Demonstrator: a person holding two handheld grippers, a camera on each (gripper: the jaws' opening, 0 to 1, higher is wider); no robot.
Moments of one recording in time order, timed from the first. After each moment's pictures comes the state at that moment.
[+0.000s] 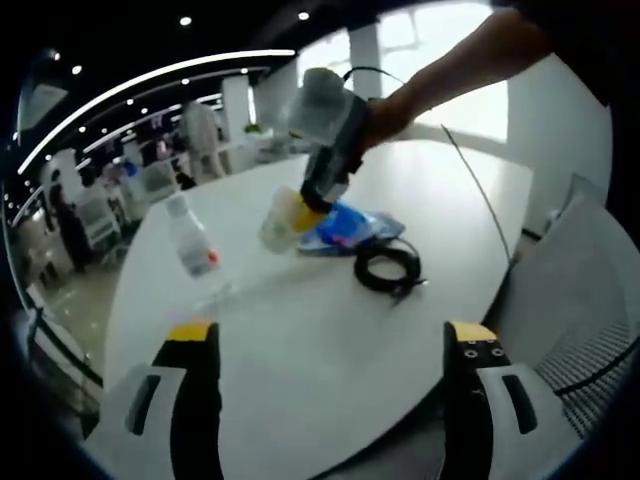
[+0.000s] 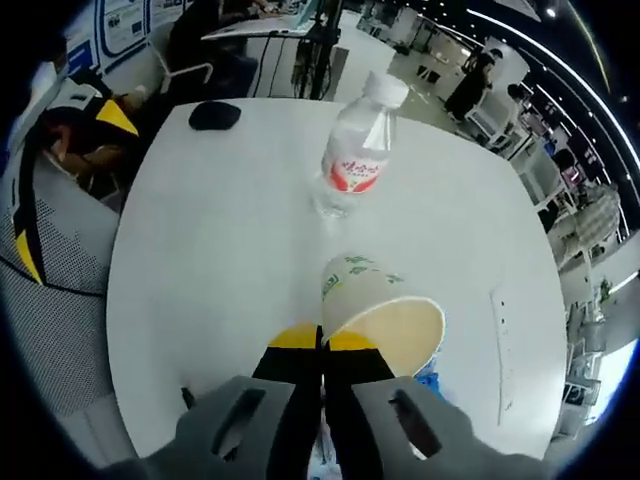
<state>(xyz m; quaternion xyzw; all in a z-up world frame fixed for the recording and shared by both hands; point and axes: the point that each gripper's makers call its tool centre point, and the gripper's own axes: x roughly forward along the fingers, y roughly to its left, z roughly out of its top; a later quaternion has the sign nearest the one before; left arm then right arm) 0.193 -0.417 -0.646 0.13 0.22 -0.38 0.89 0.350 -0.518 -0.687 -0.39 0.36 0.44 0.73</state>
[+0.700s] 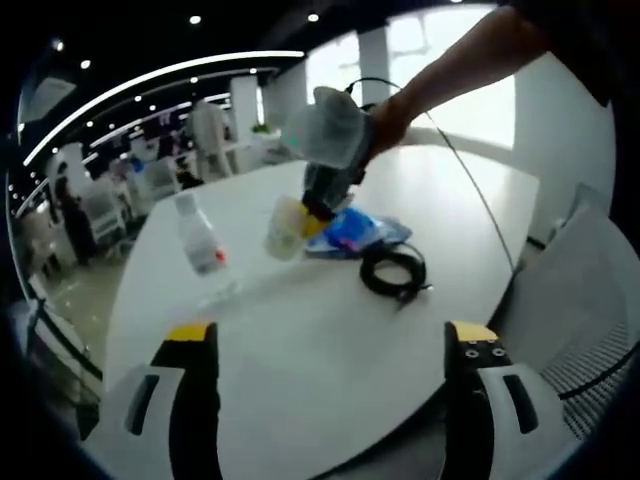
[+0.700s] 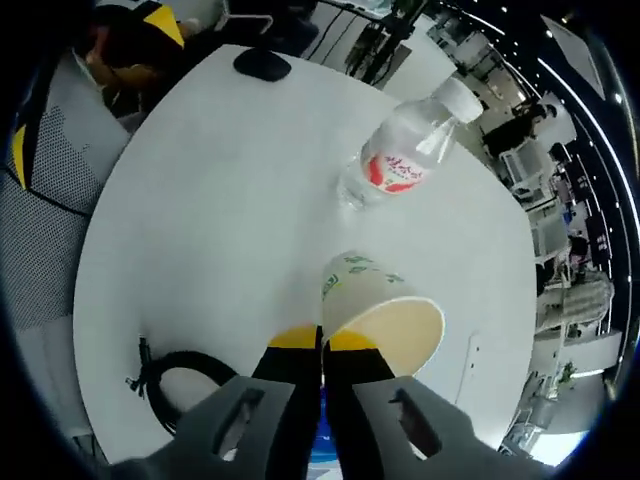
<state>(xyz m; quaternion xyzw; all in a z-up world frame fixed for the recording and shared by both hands) 0.198 -0.413 -0.644 0.12 0.22 -0.37 0.90 0.359 -0.516 -0.700 -0.53 0.30 0.48 0.63</state>
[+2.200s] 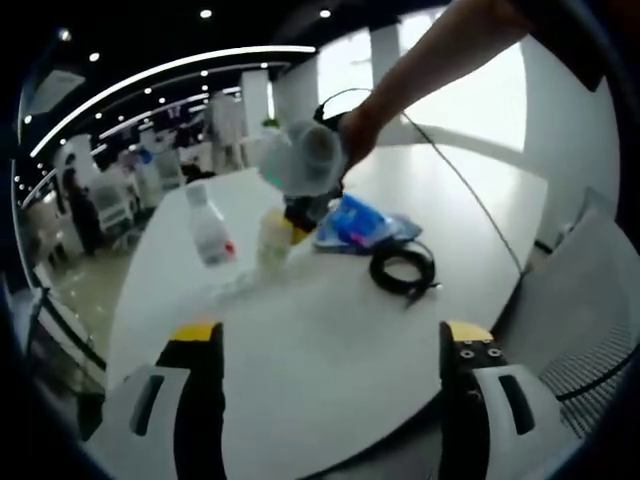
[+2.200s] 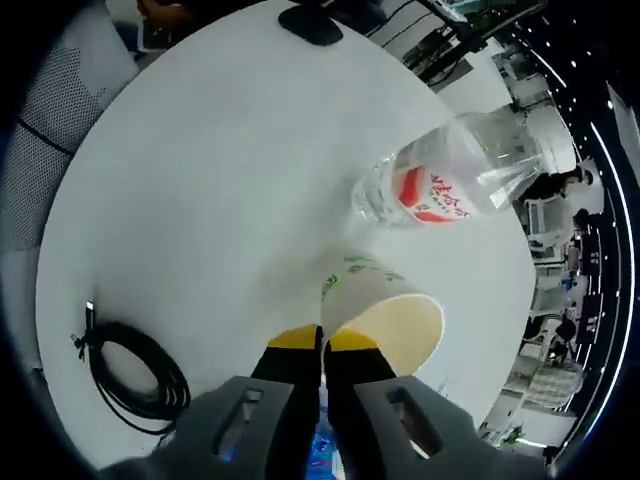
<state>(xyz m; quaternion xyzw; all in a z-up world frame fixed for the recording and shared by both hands) 0.202 -0.404 -0.650 0.11 0.23 -0.35 0.90 0.389 -0.490 -0.733 -0.63 0.25 0.52 0.52</state>
